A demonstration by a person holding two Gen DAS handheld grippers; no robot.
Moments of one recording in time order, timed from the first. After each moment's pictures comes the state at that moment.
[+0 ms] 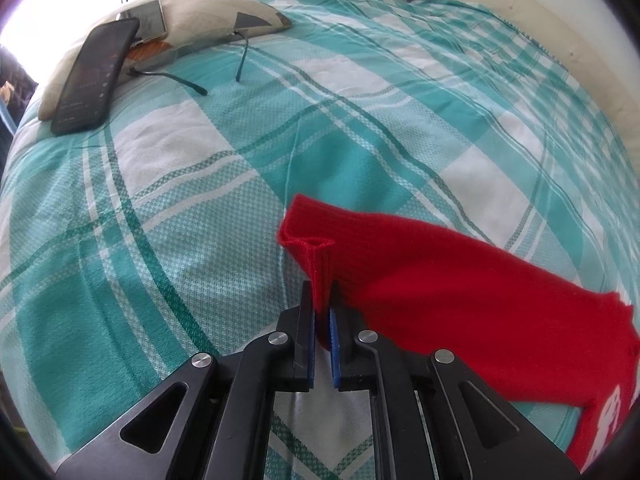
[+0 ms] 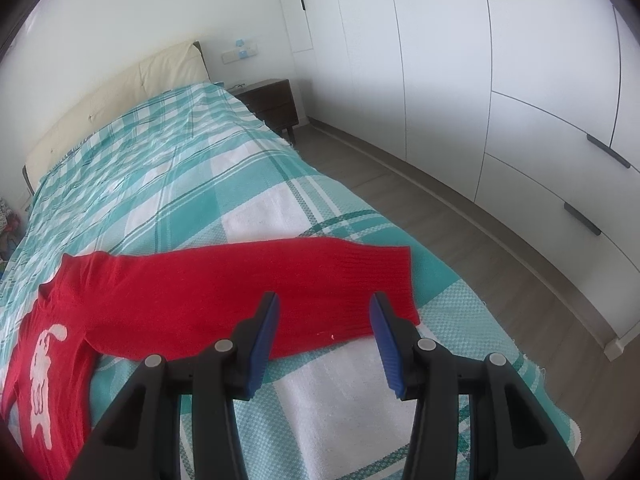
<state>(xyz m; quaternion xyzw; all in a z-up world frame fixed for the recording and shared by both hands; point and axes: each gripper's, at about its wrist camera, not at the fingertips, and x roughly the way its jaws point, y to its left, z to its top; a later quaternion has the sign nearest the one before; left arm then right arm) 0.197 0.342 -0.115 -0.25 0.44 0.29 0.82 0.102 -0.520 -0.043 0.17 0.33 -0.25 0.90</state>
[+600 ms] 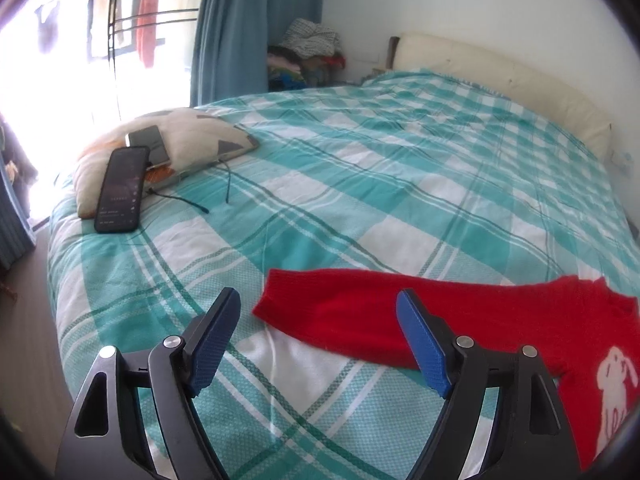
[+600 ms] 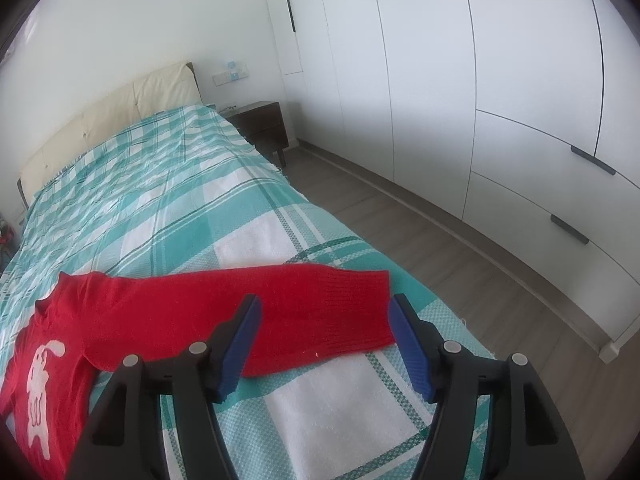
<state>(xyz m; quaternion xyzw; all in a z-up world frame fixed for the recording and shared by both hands) 0.154 0.267 -0.039 -0.13 0.30 0.27 0.91 0.090 -0.521 -0.026 0.16 0.28 -0.27 0.91</state>
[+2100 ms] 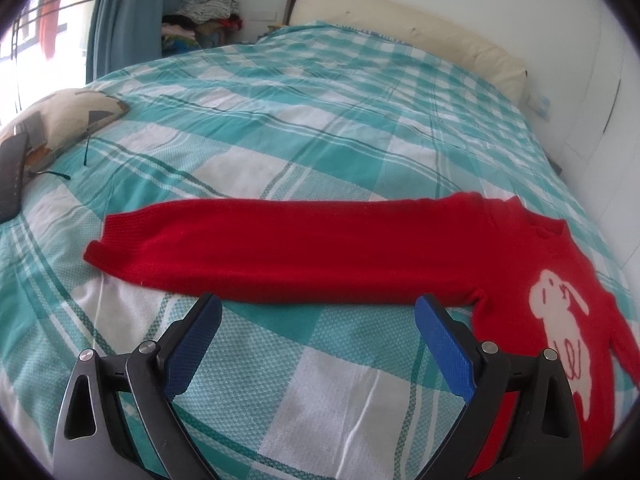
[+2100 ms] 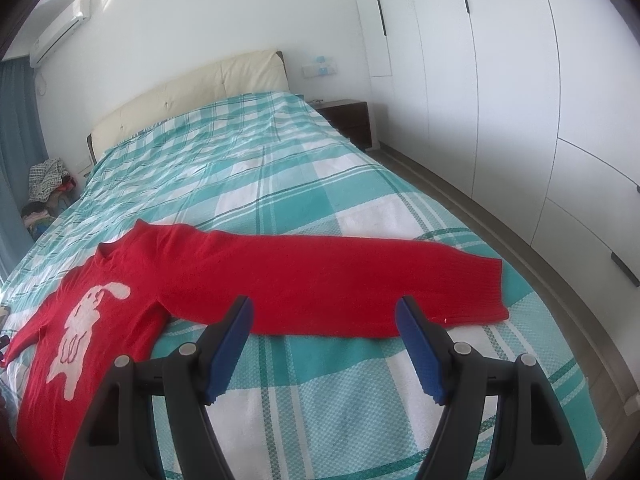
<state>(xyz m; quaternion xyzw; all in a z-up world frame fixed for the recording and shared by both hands) 0.188 0.190 -0.075 -0.14 0.36 0.10 0.92 0.100 -0.450 -0.037 0.11 0.29 -0.13 0.94</state>
